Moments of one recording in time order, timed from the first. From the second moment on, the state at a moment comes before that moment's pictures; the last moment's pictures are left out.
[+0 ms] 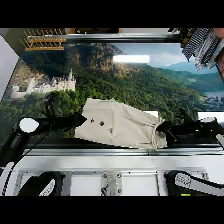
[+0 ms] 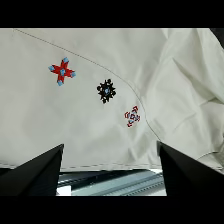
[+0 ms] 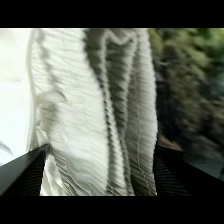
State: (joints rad) left arm -0.10 -0.84 0.61 0.88 -0.95 -1.55; right arm -0.45 -1.36 0.60 -0.78 1.21 1.05
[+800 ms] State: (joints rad) left arm -0.10 -0.85 0.61 0.86 -0.95 -1.55; right arm -0.32 -1.36 0.76 -0.65 1.12 0.98
